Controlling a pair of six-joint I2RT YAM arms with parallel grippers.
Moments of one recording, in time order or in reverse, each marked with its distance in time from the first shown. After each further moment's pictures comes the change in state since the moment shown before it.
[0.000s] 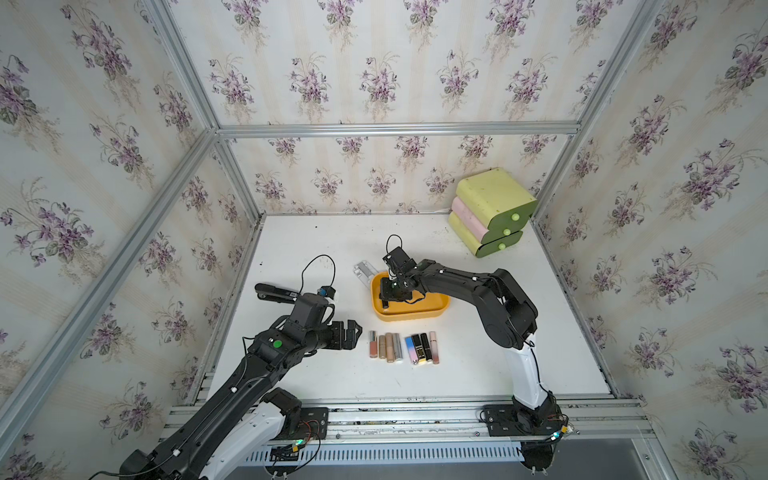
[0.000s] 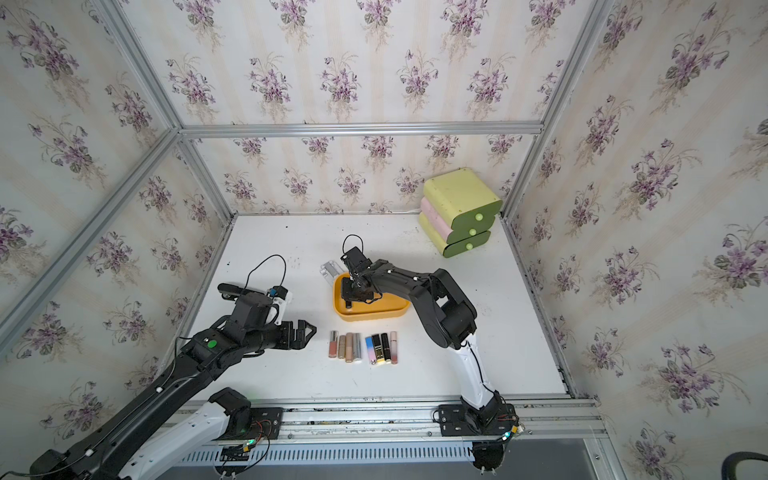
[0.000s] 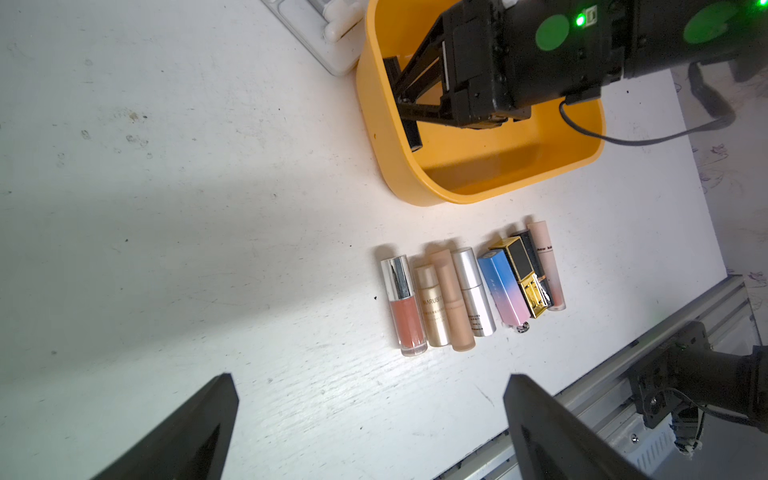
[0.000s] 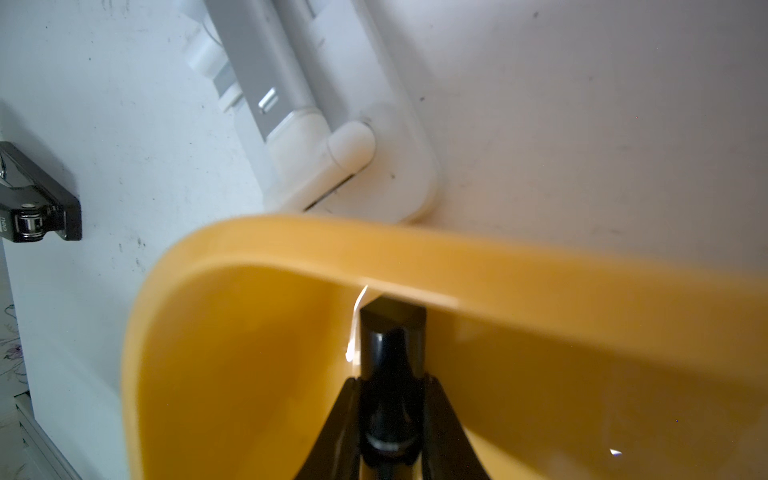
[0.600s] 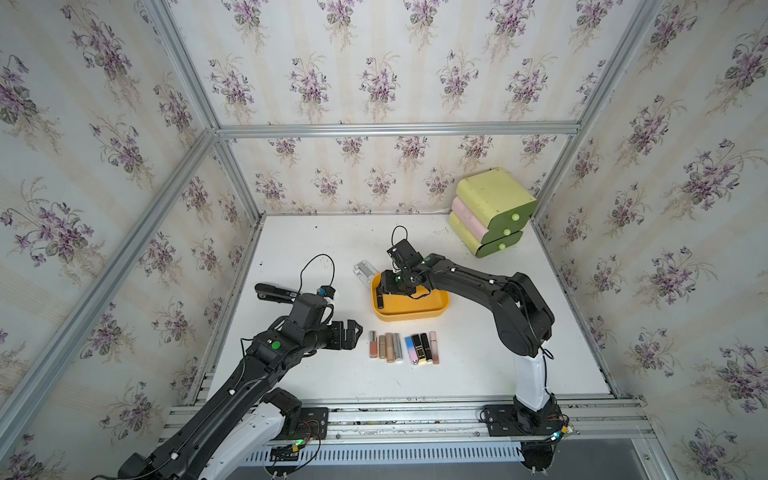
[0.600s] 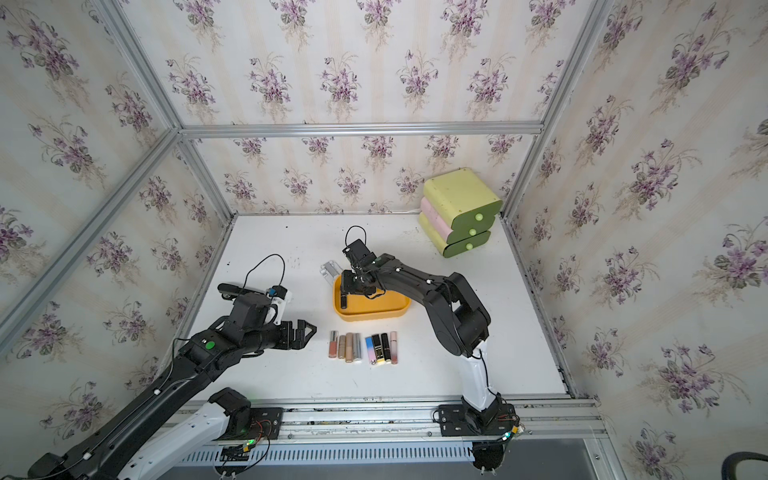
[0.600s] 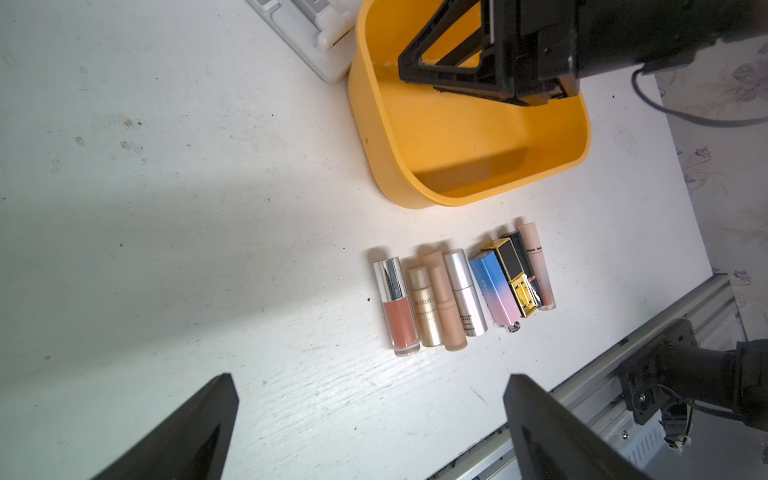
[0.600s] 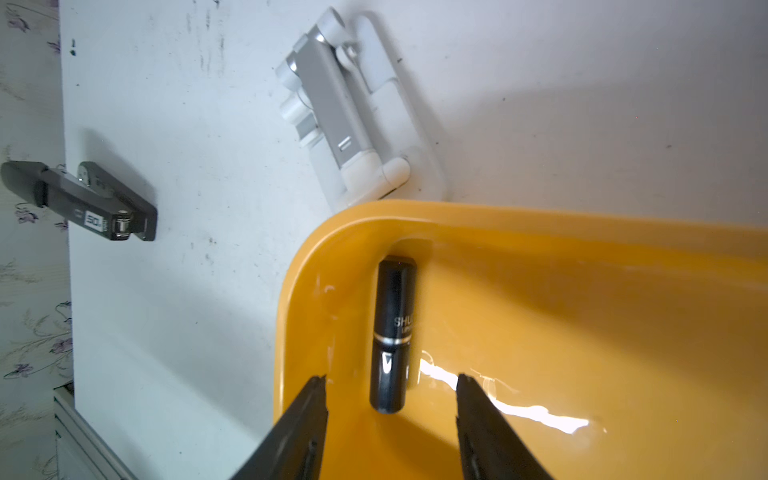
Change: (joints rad) left arm 0.001 -0.016 0.006 0.001 0.015 -0.001; right arm -0.001 -0.142 -0.012 -0.054 0.027 -0.001
